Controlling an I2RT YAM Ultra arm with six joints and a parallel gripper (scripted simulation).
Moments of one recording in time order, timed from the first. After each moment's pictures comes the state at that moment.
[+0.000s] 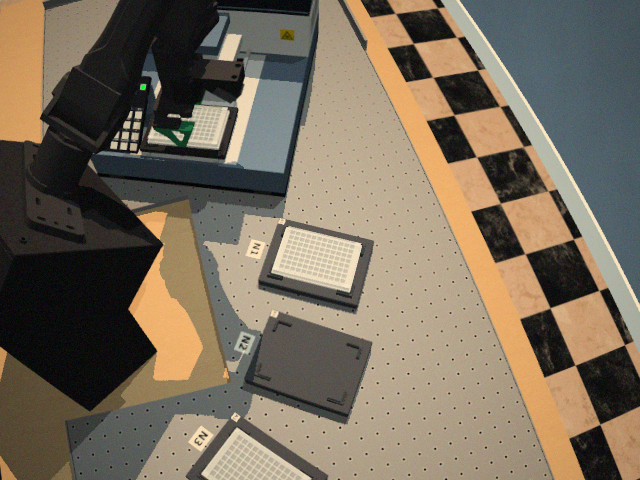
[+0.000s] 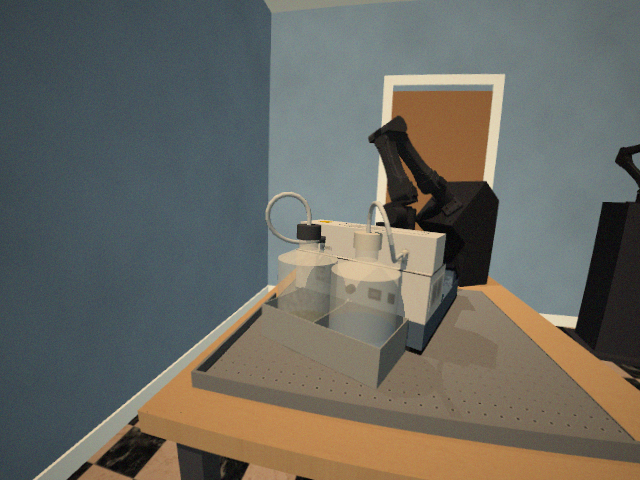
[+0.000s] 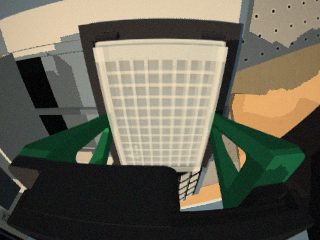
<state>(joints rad) 1.00 1.48 0.59 0.11 0.38 1.29</state>
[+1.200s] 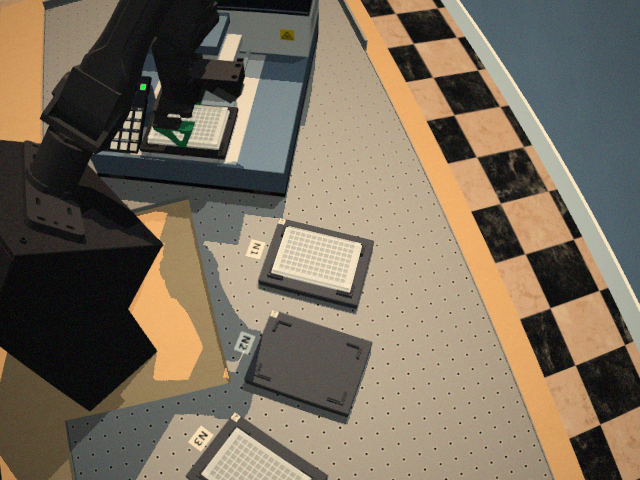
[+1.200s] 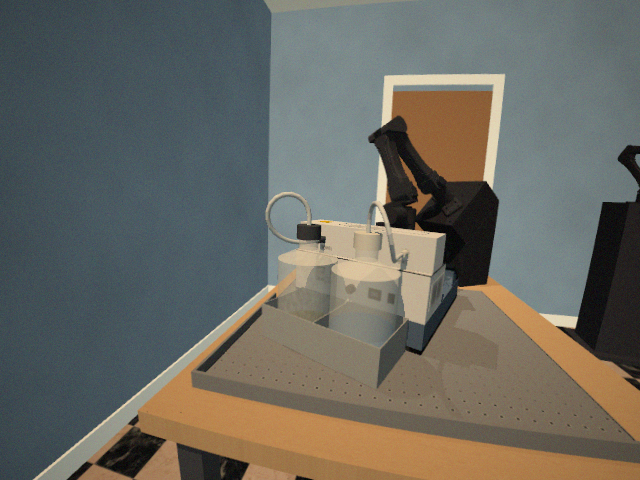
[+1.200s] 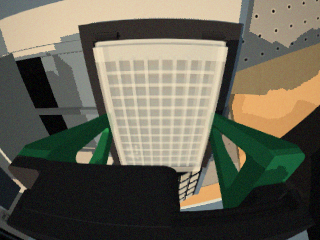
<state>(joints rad) 1.00 1.48 0.59 0.11 0.38 1.29</state>
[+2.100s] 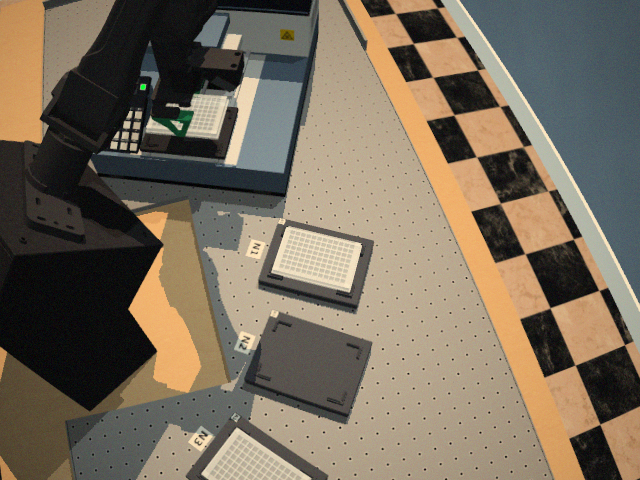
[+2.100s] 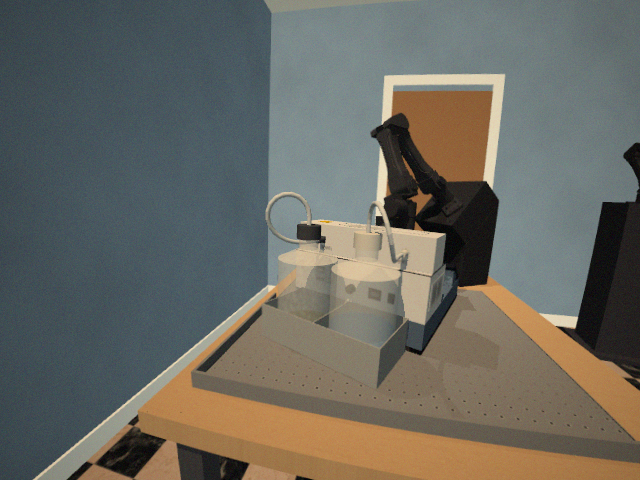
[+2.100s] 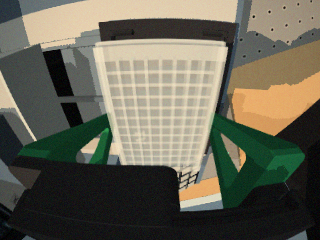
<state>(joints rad) 1.04 1.38 0.58 0.03 0.39 1.30</state>
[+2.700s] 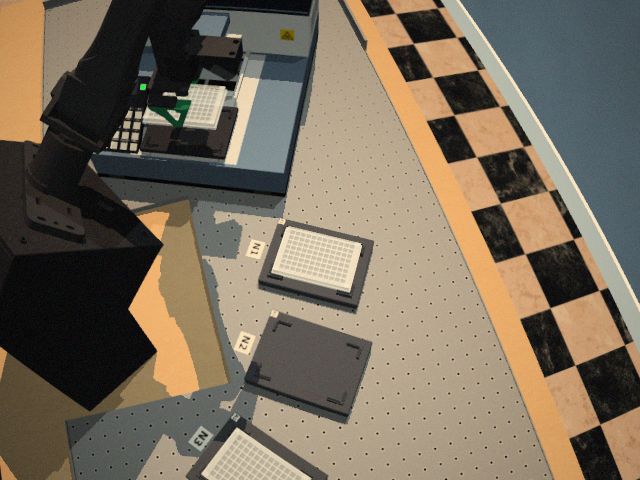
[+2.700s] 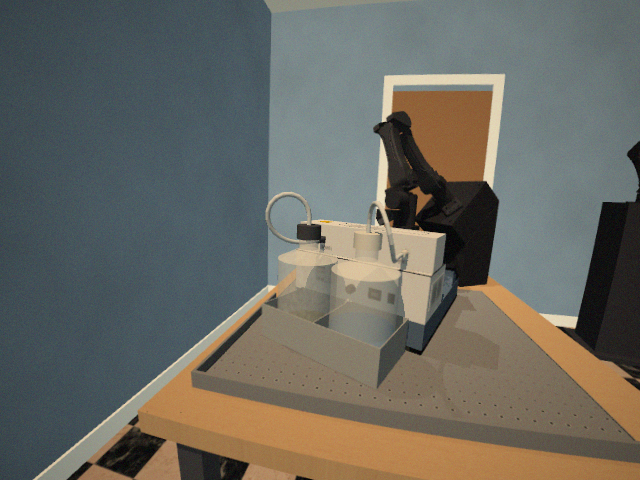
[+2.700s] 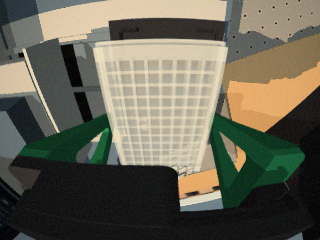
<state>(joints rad) 1.09 1.27 0.58 -0.10 0.43 1.34</state>
